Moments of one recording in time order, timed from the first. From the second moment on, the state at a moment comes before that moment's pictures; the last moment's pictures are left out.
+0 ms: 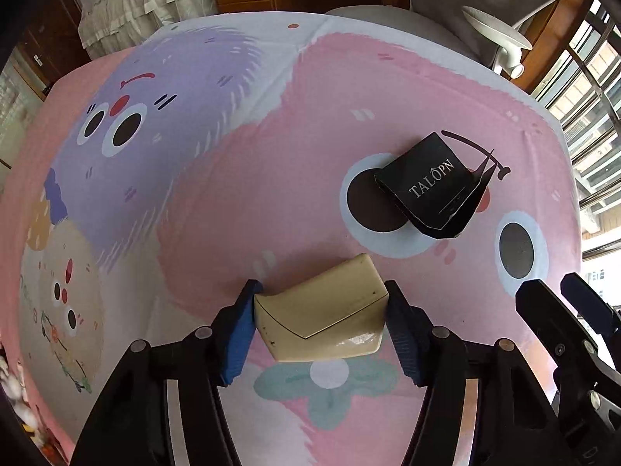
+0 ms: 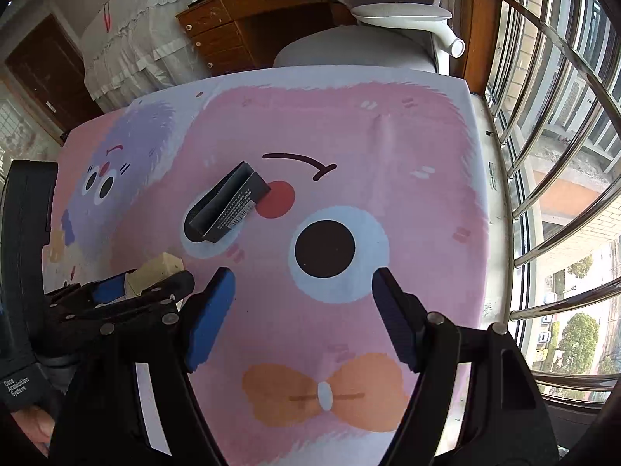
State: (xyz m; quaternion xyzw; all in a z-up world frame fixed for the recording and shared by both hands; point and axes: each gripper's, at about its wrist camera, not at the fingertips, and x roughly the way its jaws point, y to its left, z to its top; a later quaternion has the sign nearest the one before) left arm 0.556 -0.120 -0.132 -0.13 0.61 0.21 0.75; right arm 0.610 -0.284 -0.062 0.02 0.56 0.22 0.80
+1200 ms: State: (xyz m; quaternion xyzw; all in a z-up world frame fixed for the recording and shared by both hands) left arm 0.388 -0.035 -0.032 -0.10 0.58 0.17 0.79; right arm 0.507 -0.223 -0.026 0.09 0.58 0.27 0.77
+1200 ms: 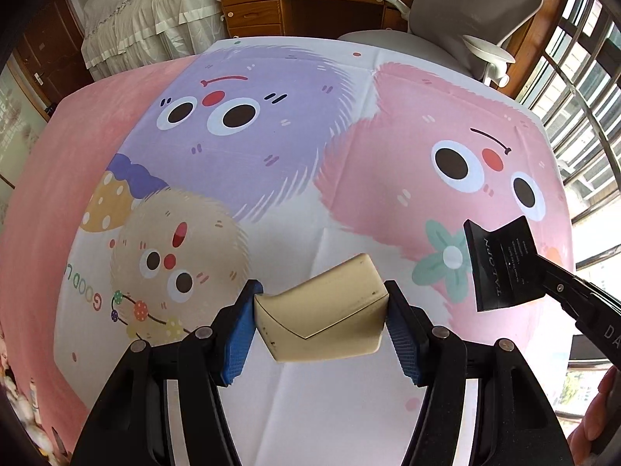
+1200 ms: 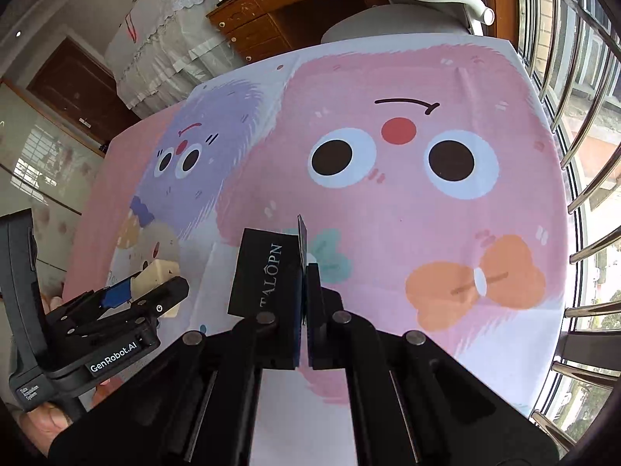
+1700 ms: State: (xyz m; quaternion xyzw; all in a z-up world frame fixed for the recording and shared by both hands) left arm 0.166 -0.005 0.017 -0.03 0.57 0.02 0.82; right arm 0.245 -0.198 0.045 0.10 0.55 0.19 0.81
